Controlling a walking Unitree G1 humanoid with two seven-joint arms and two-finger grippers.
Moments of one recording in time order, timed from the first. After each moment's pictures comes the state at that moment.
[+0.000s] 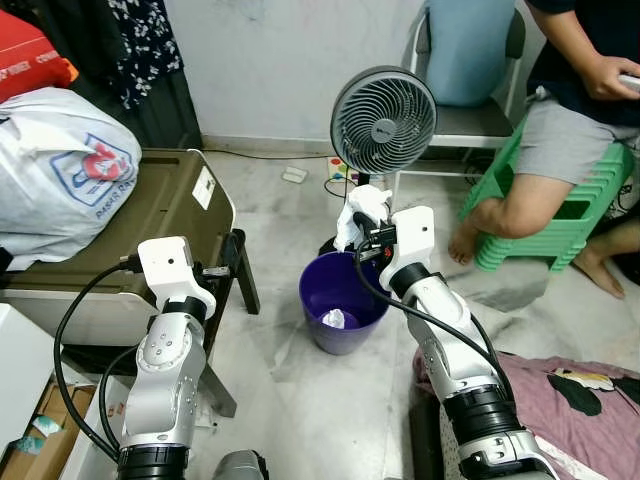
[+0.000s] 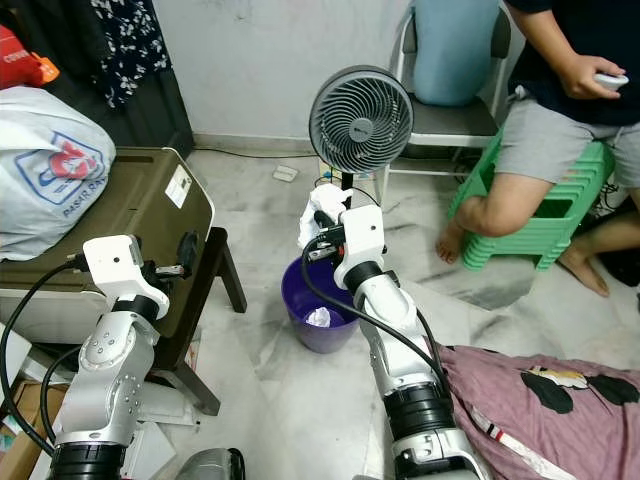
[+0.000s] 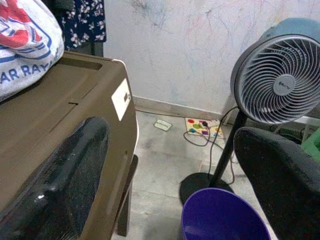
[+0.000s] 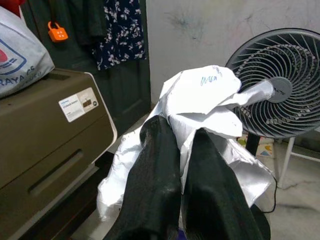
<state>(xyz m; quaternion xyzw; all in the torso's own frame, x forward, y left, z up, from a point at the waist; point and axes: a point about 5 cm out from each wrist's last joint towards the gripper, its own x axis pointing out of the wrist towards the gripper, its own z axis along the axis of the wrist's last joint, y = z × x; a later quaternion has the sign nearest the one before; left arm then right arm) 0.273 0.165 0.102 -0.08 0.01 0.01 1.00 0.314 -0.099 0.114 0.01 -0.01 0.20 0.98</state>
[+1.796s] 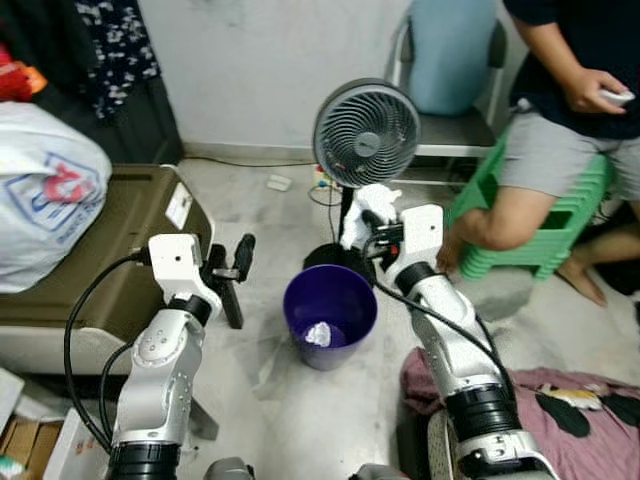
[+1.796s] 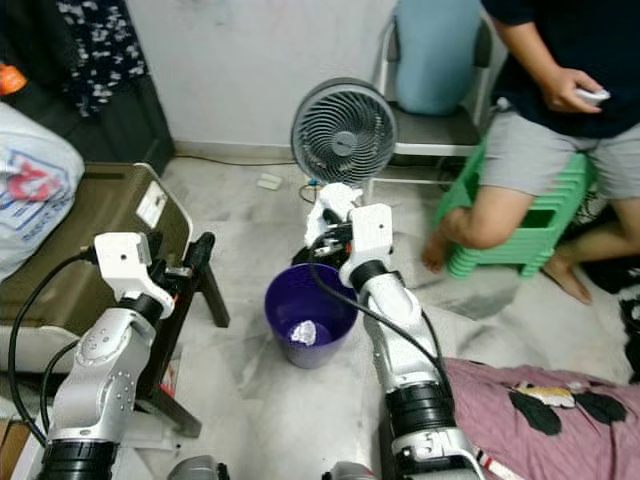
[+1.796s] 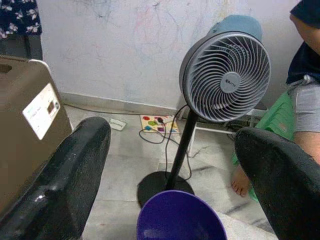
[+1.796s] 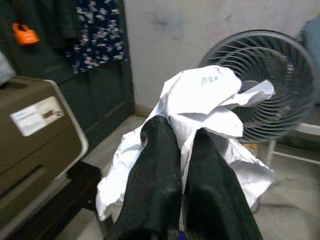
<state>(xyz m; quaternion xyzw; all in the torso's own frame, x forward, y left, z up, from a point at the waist) 0.273 0.159 0.103 -0.10 0.02 -0.08 0.99 0.315 -0.103 0.113 0.02 -0.01 0.18 0.98</state>
